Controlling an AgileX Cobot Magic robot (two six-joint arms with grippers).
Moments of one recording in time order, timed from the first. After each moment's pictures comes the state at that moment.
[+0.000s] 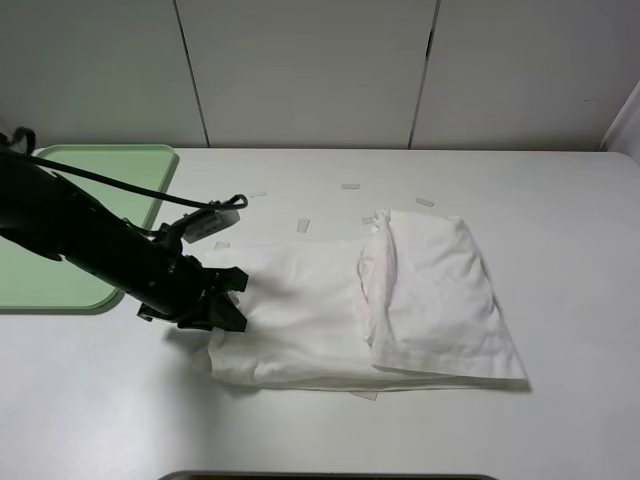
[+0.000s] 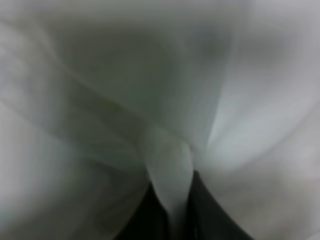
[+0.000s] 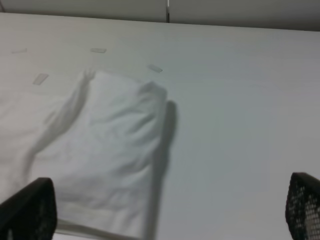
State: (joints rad) left arm -0.33 1.91 -0.68 -1.26 0.43 0.98; right arm 0.09 0.00 -0.50 0.09 1.02 -0.08
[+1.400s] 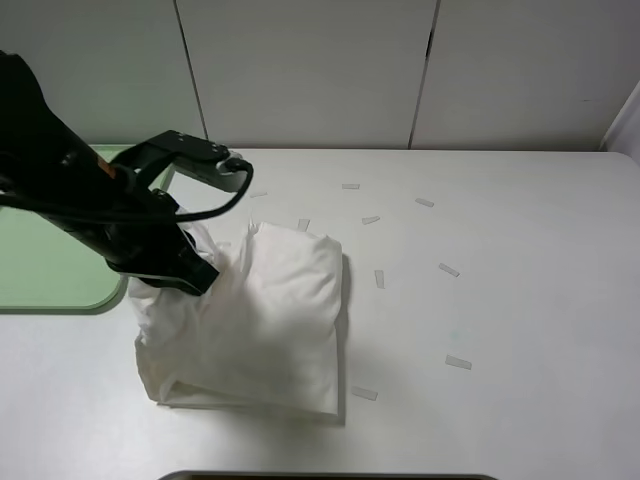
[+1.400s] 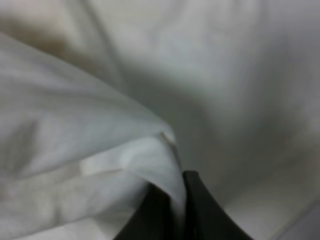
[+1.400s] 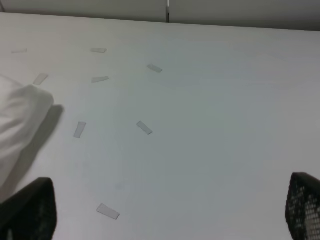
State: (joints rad) left arm -0.51 1.46 -0.78 -0.28 0.53 0.30; right arm 0.09 0.00 -0.50 0.09 1.02 -0.08
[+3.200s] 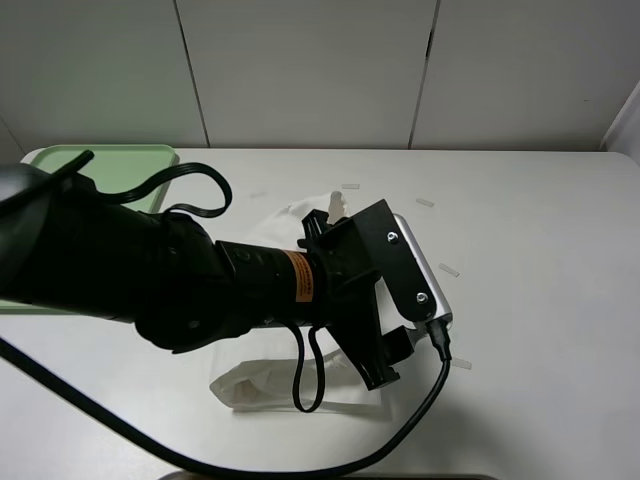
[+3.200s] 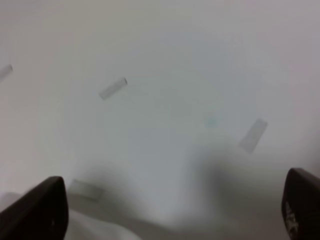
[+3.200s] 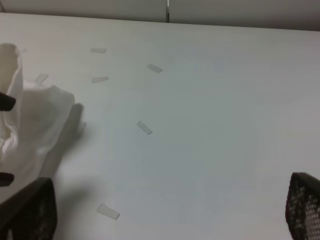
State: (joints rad) left arm -1.04 1.80 -0.78 0.05 -0.43 0.27; right arm 0.09 0.00 -0.50 0.09 1.02 -0.08
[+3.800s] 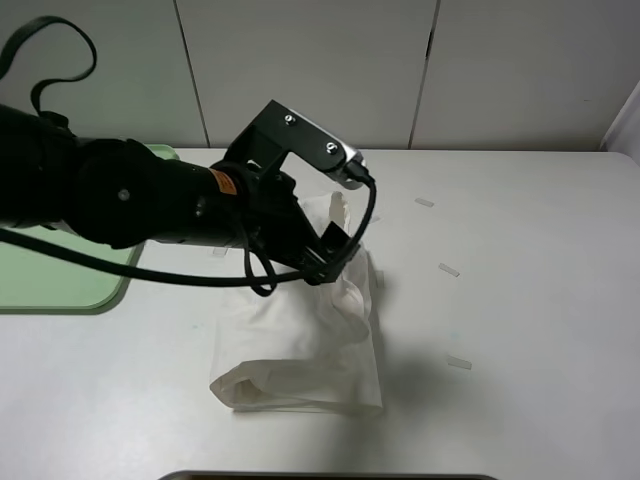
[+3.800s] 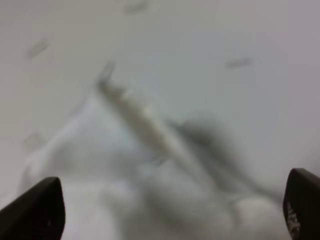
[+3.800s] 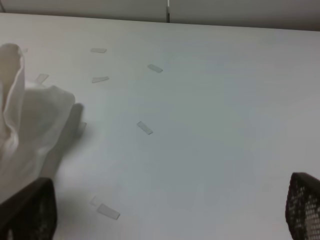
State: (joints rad) left arm -0.84 1.63 -0.78 -0.36 -0.23 0.42; right arm 0.09 0.00 -0.50 0.09 1.02 -0.08
